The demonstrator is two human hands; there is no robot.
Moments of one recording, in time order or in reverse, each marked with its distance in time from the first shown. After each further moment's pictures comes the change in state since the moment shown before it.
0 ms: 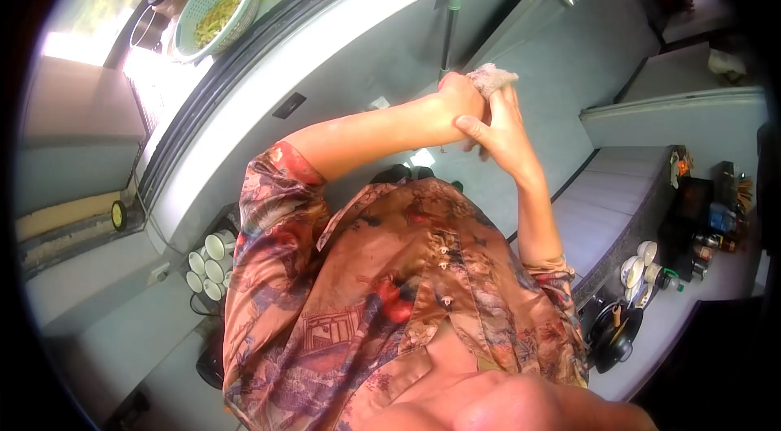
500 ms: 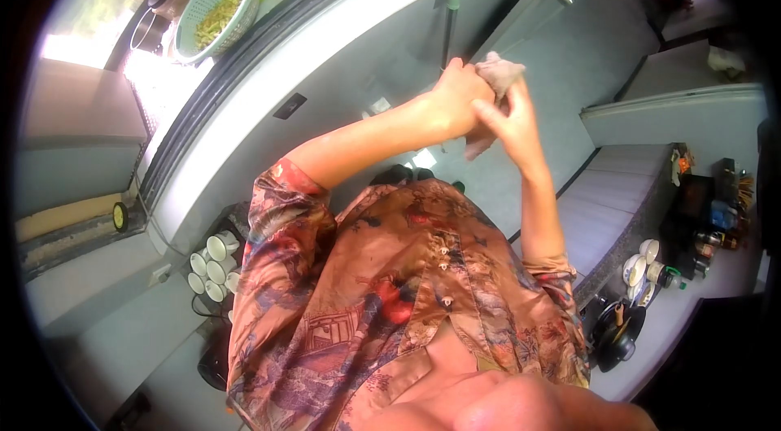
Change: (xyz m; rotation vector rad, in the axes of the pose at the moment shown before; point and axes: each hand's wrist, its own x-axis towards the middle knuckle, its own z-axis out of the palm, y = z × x) left_hand -0.005 -0.001 -0.030 -0.083 -0.078 -0.091; right_hand 0.001 0.003 -0.006 0.355 0.066 -0.001
